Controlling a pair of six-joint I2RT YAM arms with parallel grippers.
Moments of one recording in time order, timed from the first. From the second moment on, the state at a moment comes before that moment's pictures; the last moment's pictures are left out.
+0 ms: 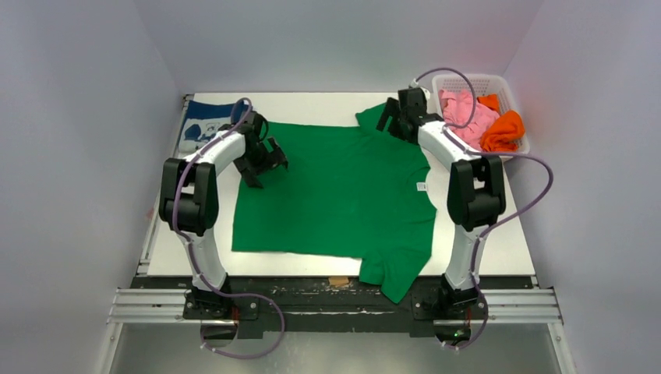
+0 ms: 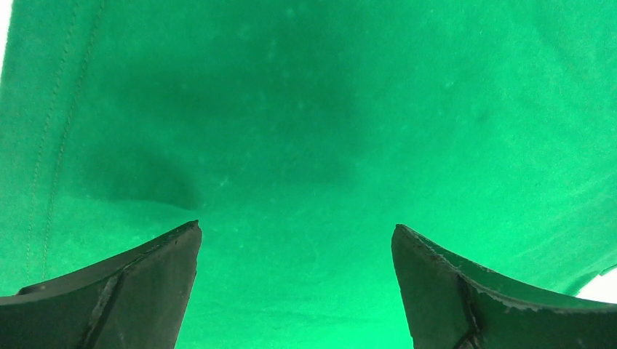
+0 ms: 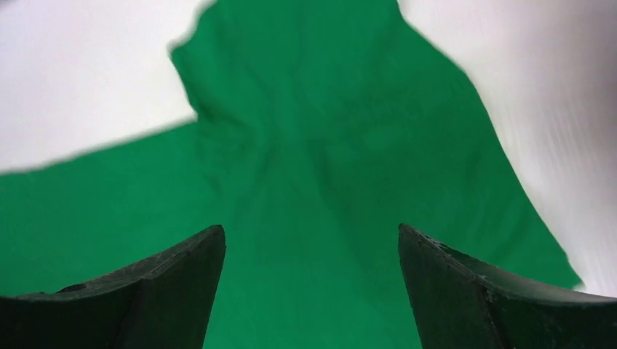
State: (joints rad) left arm -0.16 1.94 1.42 -0.73 0.10 -0.74; right arm 0.23 2.04 1.64 -0.32 0.16 0.56
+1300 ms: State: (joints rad) left arm -0.16 2.39 2.11 -0.99 0.25 -0.74; right arm 0.13 2.44 2.10 -0.58 0.14 0.53
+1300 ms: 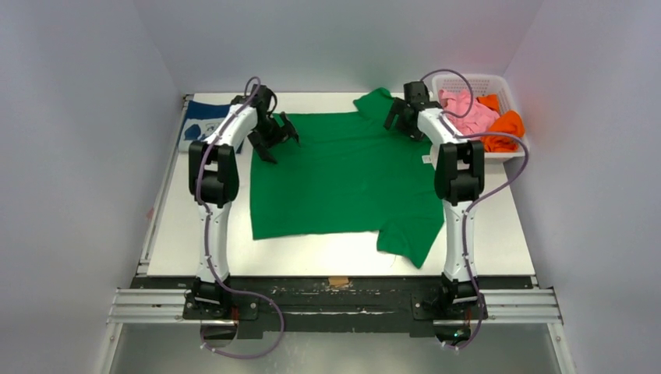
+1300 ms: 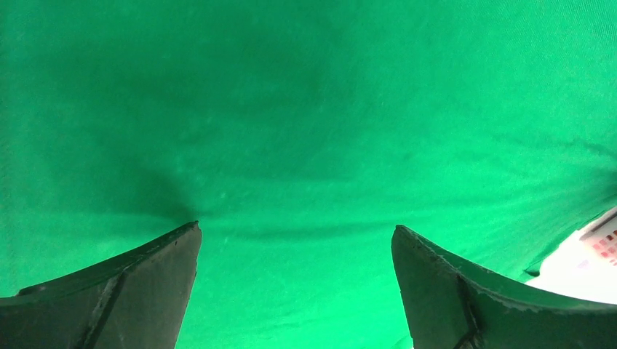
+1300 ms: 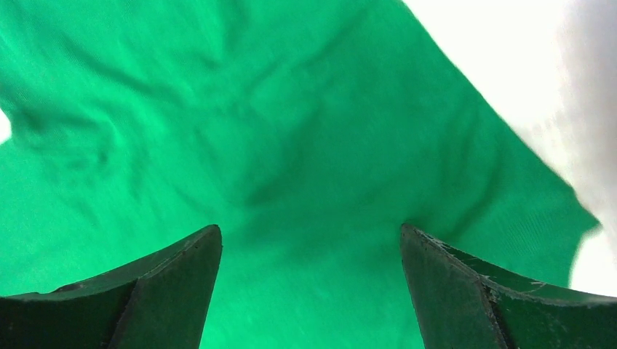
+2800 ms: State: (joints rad) left arm -0.30 1.33 0.69 -0.72 -0.21 -1.28; right arm 0.25 1.52 1.11 -0.42 0.15 0.52
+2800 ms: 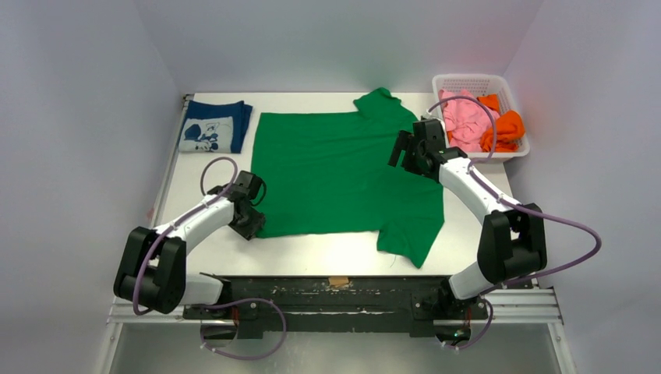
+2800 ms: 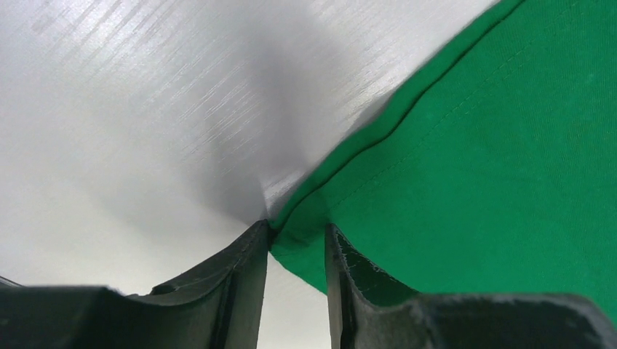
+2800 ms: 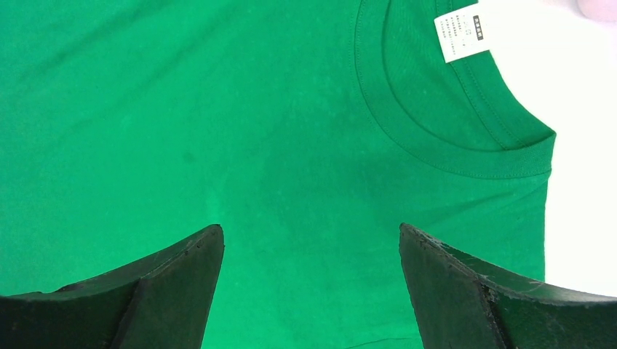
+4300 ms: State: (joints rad) left arm -0.32 1.27 0.73 -0.85 -0.27 -1.24; right arm 0.48 1.23 0.66 -0.85 0.02 0.60
